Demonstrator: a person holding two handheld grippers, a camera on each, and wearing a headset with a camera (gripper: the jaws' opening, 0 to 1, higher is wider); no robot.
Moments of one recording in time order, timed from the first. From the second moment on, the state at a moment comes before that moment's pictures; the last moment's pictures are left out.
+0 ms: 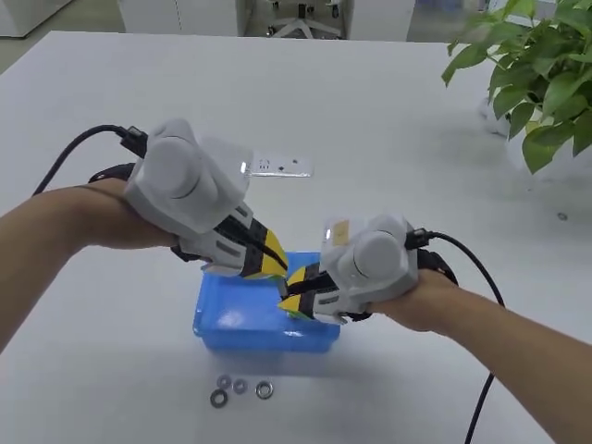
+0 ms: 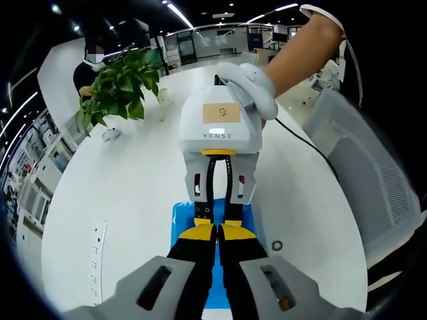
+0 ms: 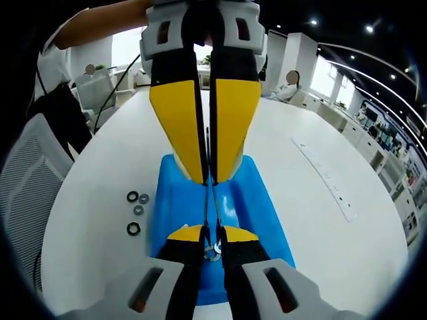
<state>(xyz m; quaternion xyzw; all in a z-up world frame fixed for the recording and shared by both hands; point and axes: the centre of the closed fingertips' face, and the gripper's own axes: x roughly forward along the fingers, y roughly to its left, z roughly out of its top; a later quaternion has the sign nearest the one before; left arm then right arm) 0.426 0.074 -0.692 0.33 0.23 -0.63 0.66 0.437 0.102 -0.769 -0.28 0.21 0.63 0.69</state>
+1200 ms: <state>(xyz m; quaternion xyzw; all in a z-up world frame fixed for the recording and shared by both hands) 0.382 0.086 -0.654 0.34 0.23 -0.62 0.67 0.395 0.116 -0.729 -0.28 0.18 0.63 0.70</state>
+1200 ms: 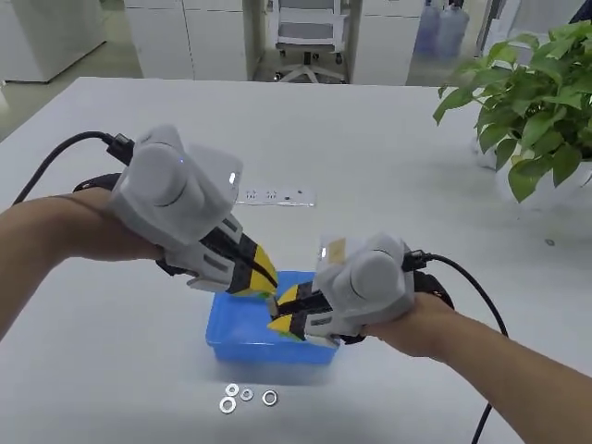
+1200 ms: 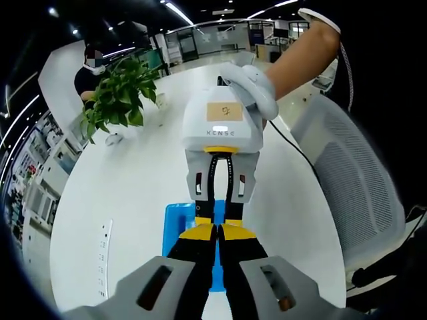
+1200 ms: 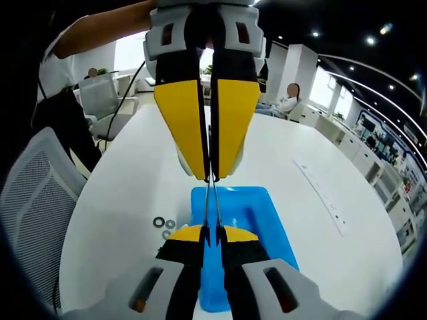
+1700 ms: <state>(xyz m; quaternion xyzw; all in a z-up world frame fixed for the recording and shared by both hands) 0.359 0.090 -0.663 0.34 0.24 -0.62 0.66 0.370 0.122 -0.739 -0.27 0.18 0.64 0.69</state>
